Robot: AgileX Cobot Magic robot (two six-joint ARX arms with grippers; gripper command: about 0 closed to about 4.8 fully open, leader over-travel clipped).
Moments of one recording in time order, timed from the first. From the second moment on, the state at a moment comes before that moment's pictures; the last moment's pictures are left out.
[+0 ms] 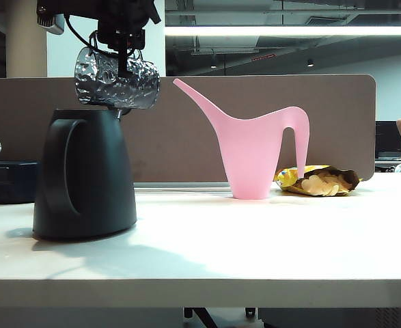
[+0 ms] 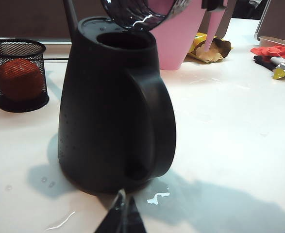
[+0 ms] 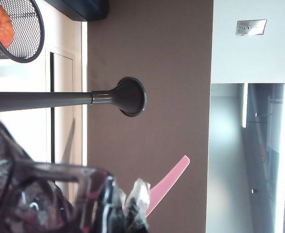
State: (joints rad) left arm -0.04 0.01 0.01 -0.10 0.43 -0.04; right arm 0.93 1.99 1.74 0.12 0.54 -1.42
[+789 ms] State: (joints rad) left arm -0.04 0.01 0.01 -0.11 0.43 -0.04; right arm 0.93 2.01 1.74 0.14 0.55 -1.43
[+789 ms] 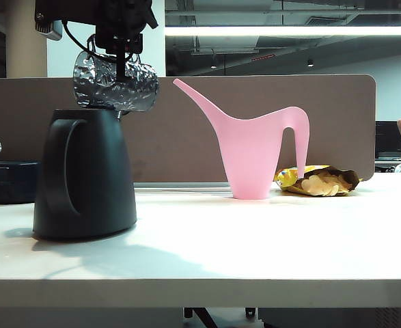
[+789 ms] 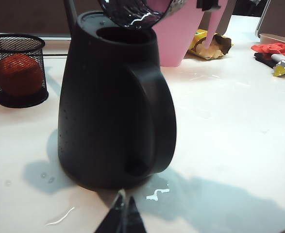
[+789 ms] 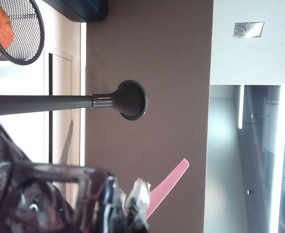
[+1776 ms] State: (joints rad) left arm -0.04 0.01 0.01 -0.11 0.43 -0.04; right arm 0.84 1.89 1.99 -0.12 0.61 -0.91
